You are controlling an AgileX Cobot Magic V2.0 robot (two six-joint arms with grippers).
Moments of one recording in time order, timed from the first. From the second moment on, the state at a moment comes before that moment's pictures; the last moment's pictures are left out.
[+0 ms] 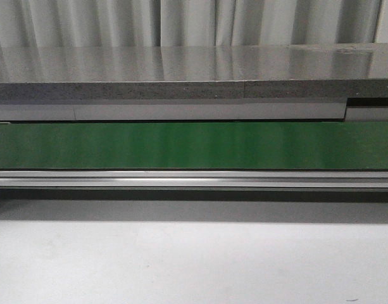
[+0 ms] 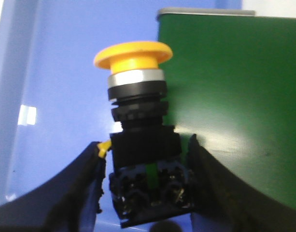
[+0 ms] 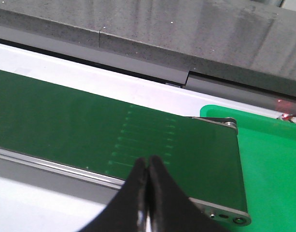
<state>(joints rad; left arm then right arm) 0.08 1.51 -1.07 0.23 0.65 -0.05 -0.03 0.40 -0.39 0.30 0.38 -0.43</state>
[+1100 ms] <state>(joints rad) 0.21 1.82 -1.14 0.18 0.43 0.11 -0.03 0.40 -0.39 0.30 0.38 -0.43</state>
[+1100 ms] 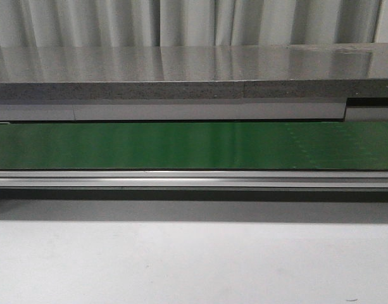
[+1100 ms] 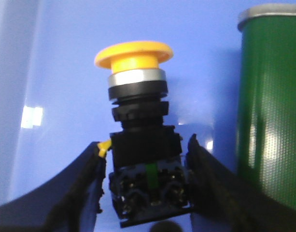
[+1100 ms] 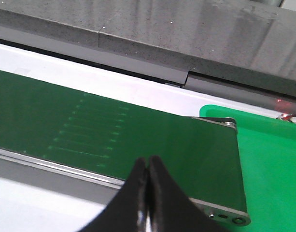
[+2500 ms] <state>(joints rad) 0.22 1.85 -1.15 0.18 0.45 0.16 -0.03 0.40 -0.39 0.30 0.38 -0.43</state>
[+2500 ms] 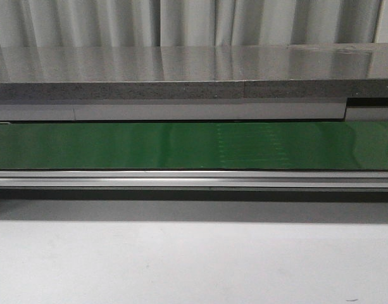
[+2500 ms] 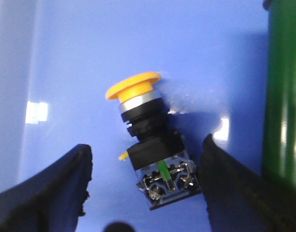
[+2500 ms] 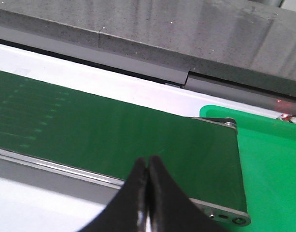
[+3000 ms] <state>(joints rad) 0.24 1.70 -1.16 0.15 0.48 0.16 -0.03 0.40 -0.39 0.30 0.38 -0.43</state>
